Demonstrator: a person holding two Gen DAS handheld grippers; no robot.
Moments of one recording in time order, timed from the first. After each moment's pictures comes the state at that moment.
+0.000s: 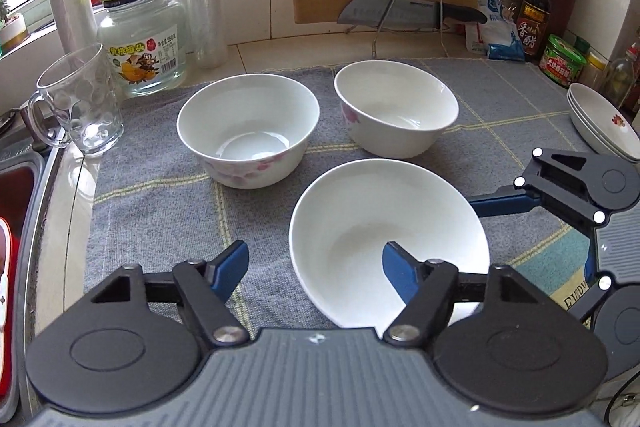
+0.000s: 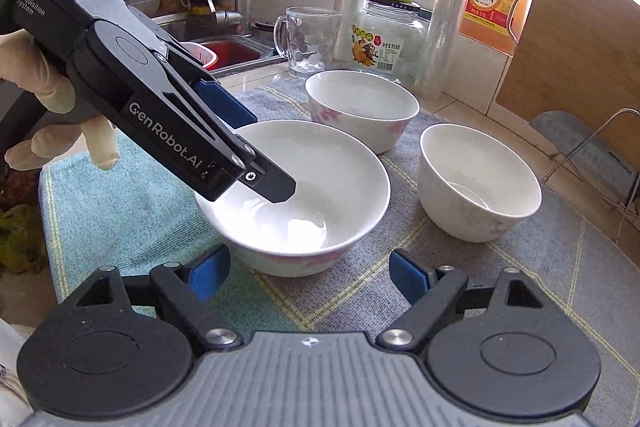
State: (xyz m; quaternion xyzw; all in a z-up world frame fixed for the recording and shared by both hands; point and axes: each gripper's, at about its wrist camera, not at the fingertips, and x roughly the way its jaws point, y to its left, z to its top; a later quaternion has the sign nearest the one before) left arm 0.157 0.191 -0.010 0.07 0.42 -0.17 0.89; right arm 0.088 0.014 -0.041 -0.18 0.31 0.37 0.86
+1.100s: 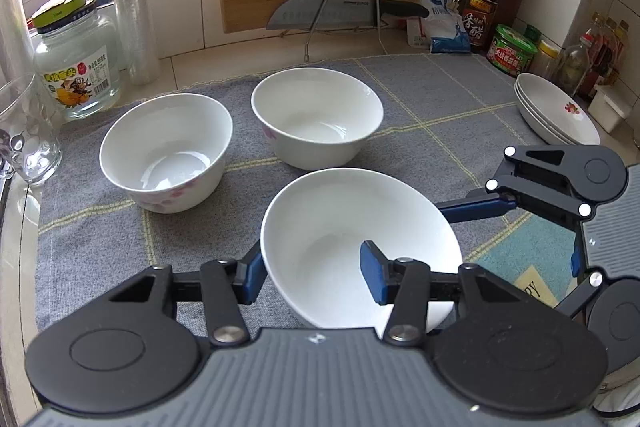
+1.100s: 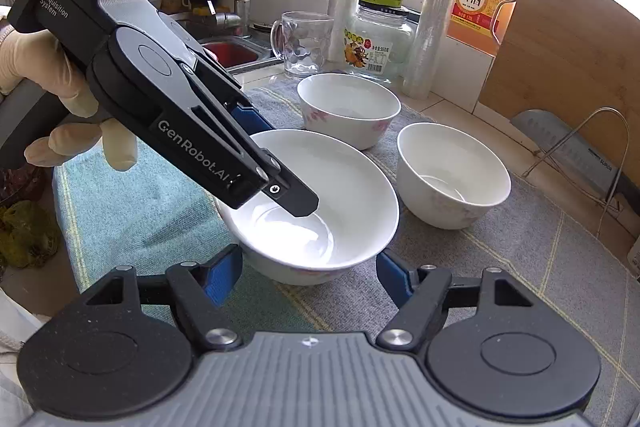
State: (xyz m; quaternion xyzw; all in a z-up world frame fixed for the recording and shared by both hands) left arm 0.159 0.154 0.000 0.07 0.42 -0.25 0.87; right arm 0.075 -0.013 -0.025 -0.19 0.31 0.36 0.86
